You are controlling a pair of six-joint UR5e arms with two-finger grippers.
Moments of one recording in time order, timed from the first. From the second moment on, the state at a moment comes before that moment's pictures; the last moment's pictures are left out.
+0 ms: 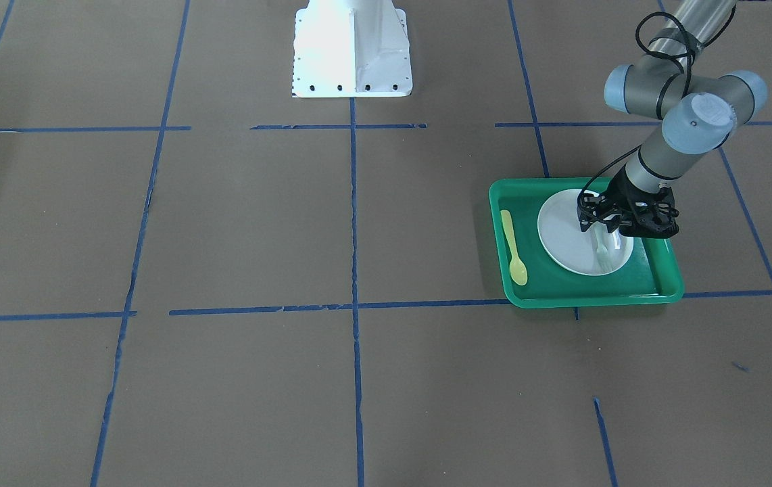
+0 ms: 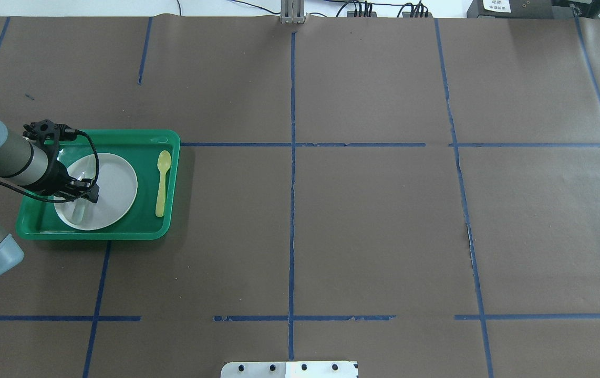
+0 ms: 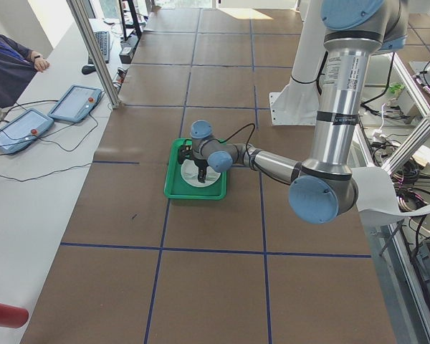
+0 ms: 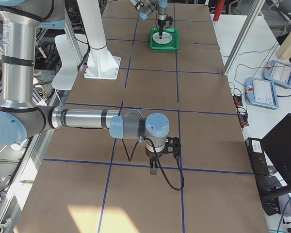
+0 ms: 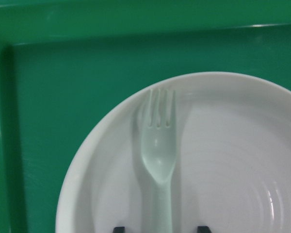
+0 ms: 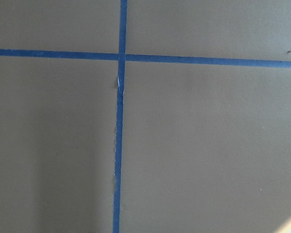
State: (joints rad) left arm -0.81 -1.69 -1.63 -2.05 -2.10 -0.88; right arm 1.60 -1.70 1.73 -1.63 2.29 -0.06
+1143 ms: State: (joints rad) left arm -0.88 -1.70 -1.67 -2.05 -2.22 -0.88; right arm 1.60 -1.70 1.73 -1.63 2.29 -0.06
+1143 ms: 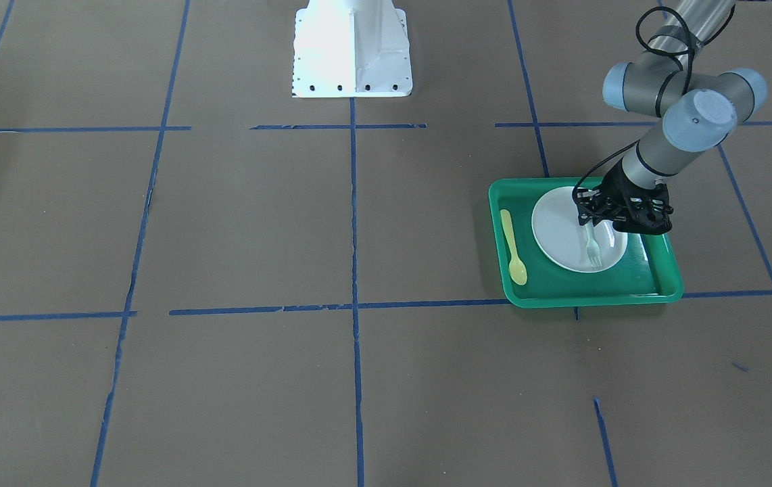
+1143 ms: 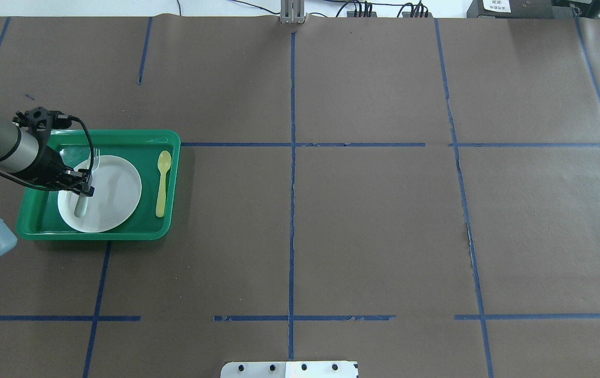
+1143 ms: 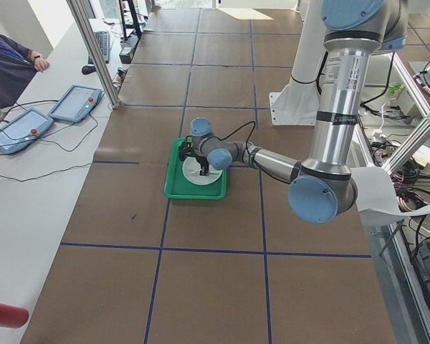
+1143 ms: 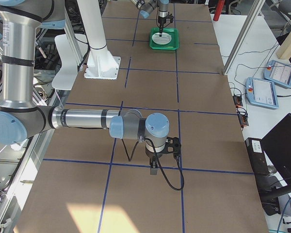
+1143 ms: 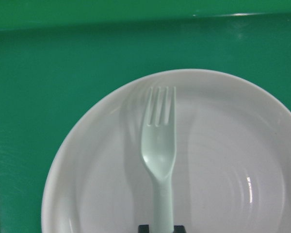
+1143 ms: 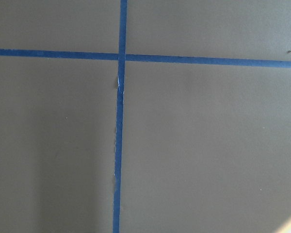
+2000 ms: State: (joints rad) left arm -0.95 -1.64 -1.66 -2.05 -2.23 -0.82; right arm 1.60 -1.70 1.73 -1.63 2.29 -0.06
